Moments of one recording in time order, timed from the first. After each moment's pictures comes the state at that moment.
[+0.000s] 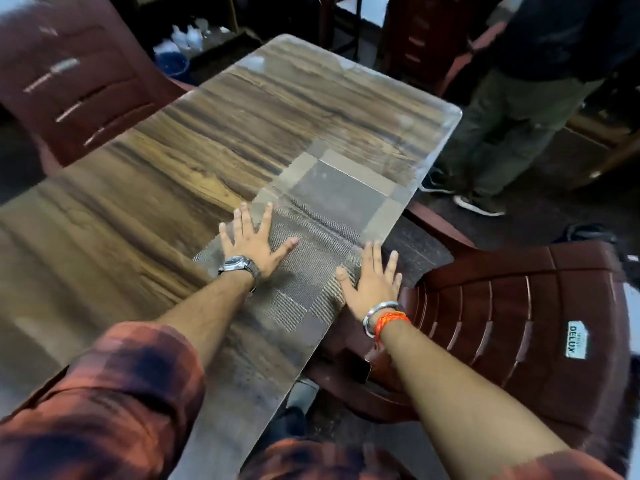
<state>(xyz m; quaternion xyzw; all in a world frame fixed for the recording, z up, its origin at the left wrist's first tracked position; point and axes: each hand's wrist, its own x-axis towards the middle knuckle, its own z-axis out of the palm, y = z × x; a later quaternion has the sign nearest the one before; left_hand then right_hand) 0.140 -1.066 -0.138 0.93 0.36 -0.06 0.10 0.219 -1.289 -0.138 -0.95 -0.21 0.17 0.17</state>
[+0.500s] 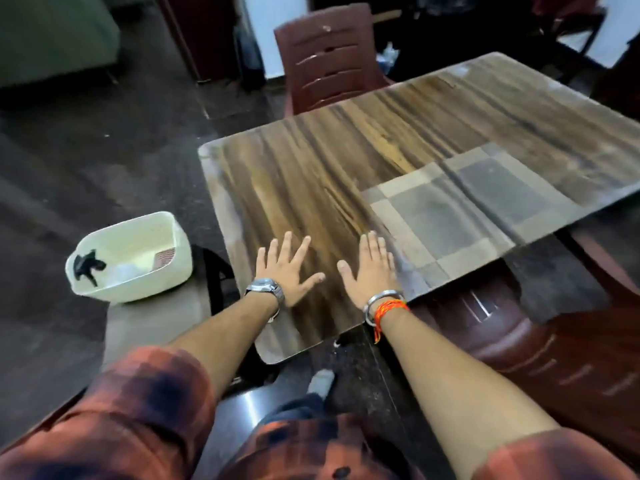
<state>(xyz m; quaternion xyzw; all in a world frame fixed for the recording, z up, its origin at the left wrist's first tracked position) -0.184 -1.167 -0.110 0.85 0.51 -0.11 0.08 -0.011 -1.250 -0.114 -0.81 -0.53 0.18 0.16</state>
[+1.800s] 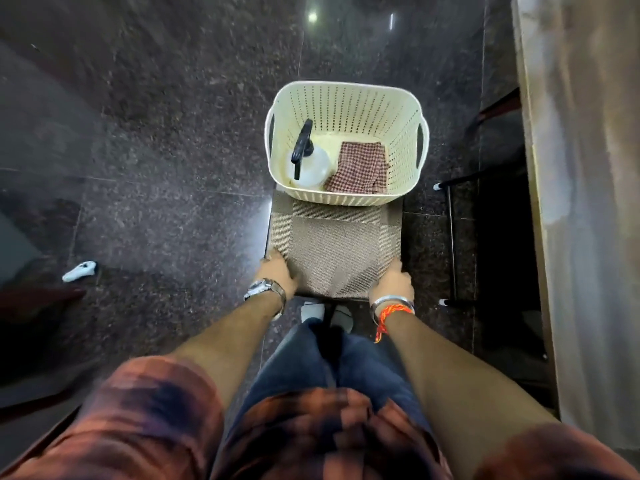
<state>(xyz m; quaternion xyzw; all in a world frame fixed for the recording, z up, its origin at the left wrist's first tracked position) -0.666 -1.081 -0.286 0.49 0.77 -0.15 0.37 -0.454 -1.097 -0.294 -0.83 -0.43 0.34 -0.09</state>
